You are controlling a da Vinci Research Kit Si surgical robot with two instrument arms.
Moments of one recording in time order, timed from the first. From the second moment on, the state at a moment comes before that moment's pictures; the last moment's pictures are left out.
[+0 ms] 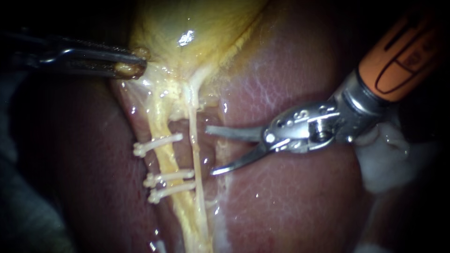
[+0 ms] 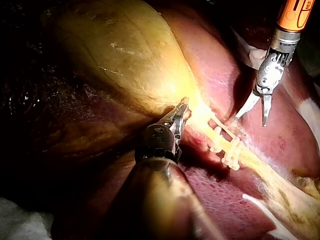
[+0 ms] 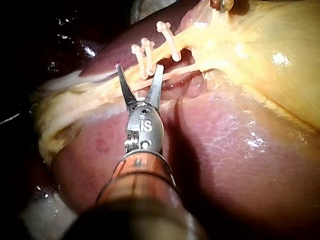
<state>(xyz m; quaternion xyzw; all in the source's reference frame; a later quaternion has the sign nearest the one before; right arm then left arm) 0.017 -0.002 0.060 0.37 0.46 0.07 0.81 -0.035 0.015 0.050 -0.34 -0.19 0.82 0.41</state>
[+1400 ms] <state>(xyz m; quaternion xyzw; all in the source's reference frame) 0.020 -0.003 0.068 0.39 0.44 0.07 0.81 -0.035 0.015 0.050 -0.34 -0.19 0.82 0.41</state>
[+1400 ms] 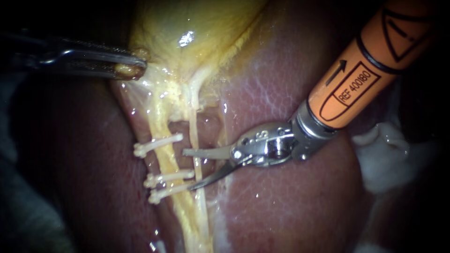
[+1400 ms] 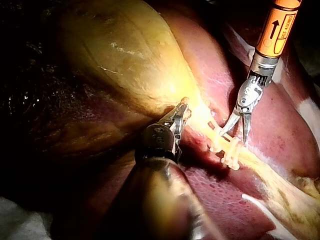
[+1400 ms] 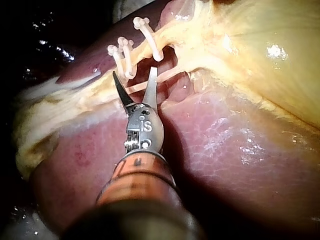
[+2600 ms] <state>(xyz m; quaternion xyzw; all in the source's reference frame) 0.029 -0.003 0.067 0.41 0.51 0.10 0.75 -0.035 0.015 0.050 -0.34 -0.19 0.82 0.42</state>
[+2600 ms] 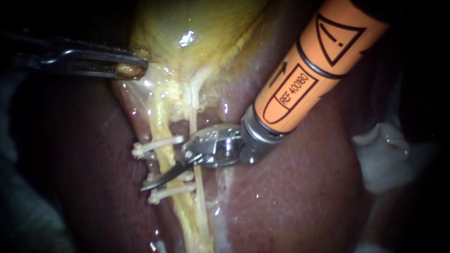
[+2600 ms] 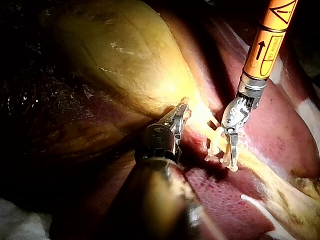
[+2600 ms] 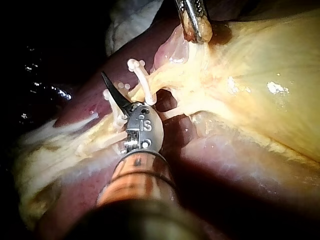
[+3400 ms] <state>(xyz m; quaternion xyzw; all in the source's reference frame) 0.030 -0.004 0.061 0.47 0.53 0.13 0.70 -0.035 0.015 0.050 -0.34 -0.19 0.82 0.42</state>
